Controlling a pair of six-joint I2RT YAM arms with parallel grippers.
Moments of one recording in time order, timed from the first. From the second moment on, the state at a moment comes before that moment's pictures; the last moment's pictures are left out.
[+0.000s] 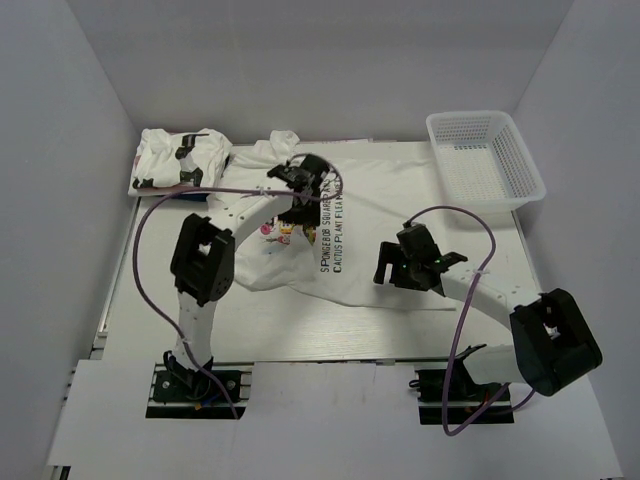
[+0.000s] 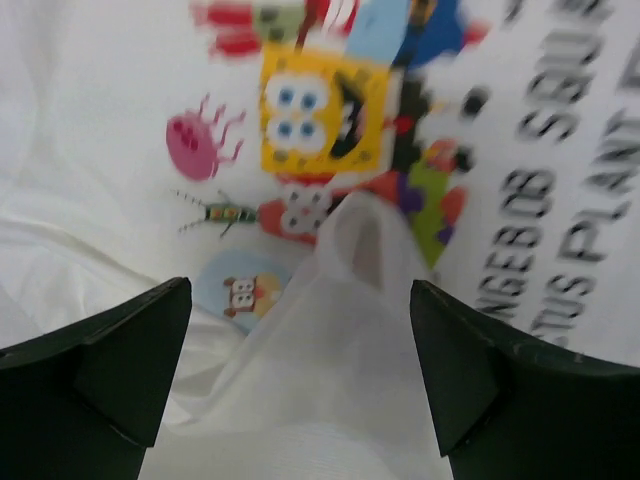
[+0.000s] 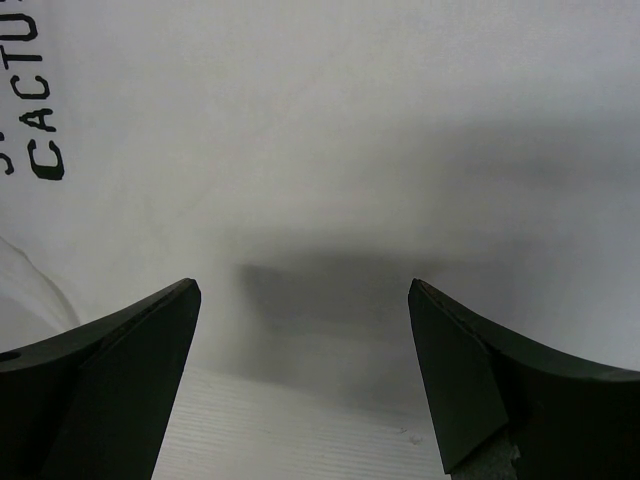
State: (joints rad) left arm -0.61 2.07 1.81 -0.95 -0.42 -0.51; right arm 0.52 1.32 0.64 -0.29 0.05 0.57
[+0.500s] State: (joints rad) left arm -0.64 1.59 1.24 -0.67 -0.12 -0.54; right arm 0.52 1.32 0.62 -0.25 0.01 0.57
